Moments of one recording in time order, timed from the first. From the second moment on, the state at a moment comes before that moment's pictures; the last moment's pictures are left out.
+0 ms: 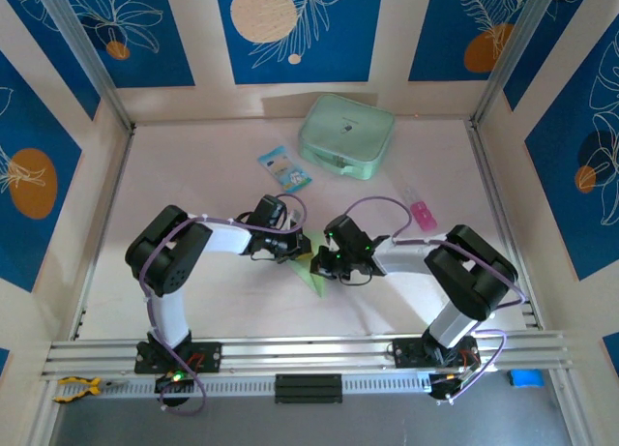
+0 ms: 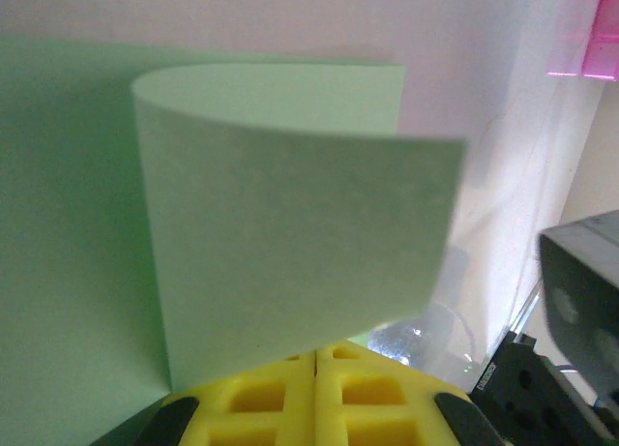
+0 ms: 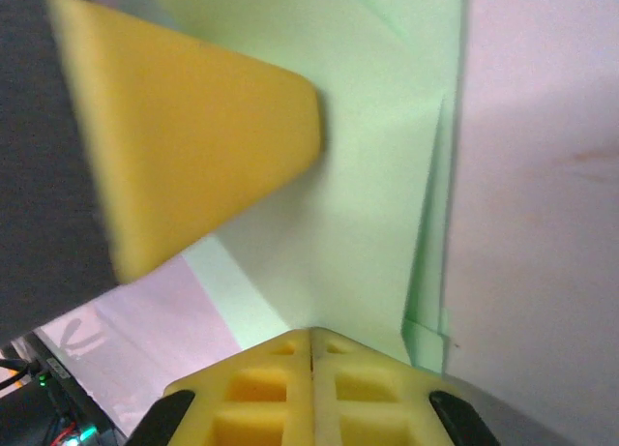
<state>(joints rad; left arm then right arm) -0.62 1.87 0.86 0.11 0.63 -0.91 0.76 1.62 0.63 0.03 -0.38 0.98</state>
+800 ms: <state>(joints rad) -0.65 1.80 0.86 0.00 0.63 -0.81 0.73 1.62 0.52 0.23 -0.47 1.02</state>
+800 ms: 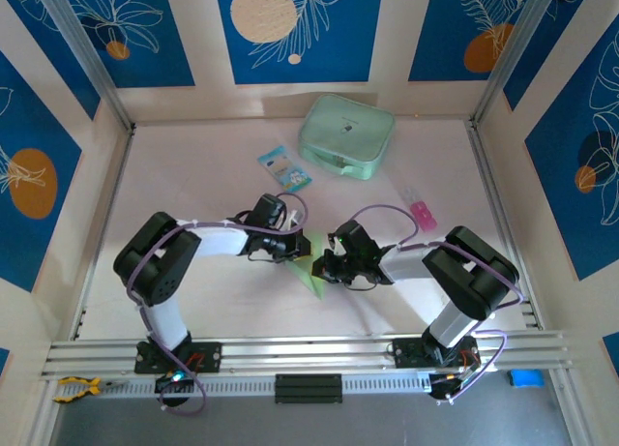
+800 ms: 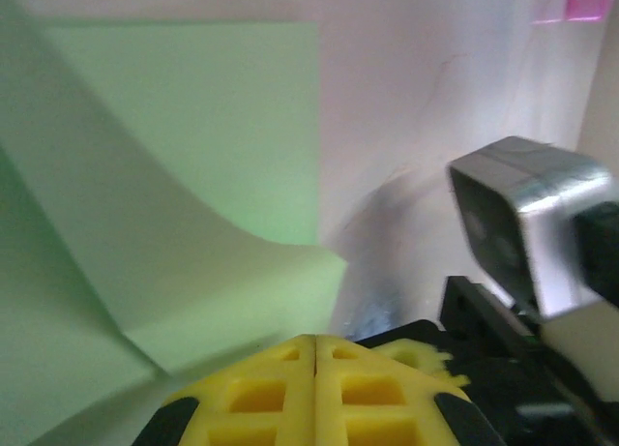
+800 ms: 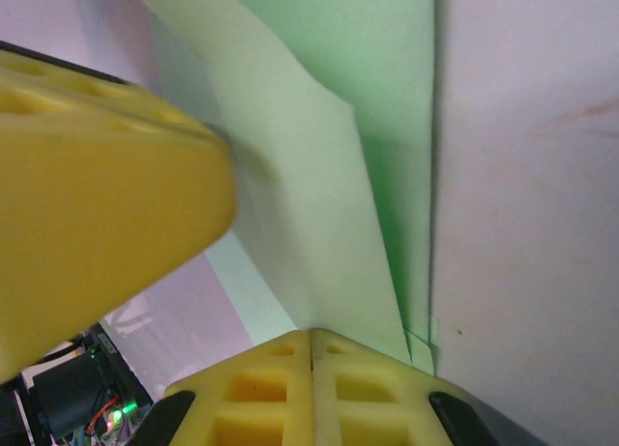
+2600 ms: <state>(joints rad) -0.42 1.79 0.99 -0.12 0.55 -0.69 0.71 1.62 0.58 0.08 -0.51 0.89</state>
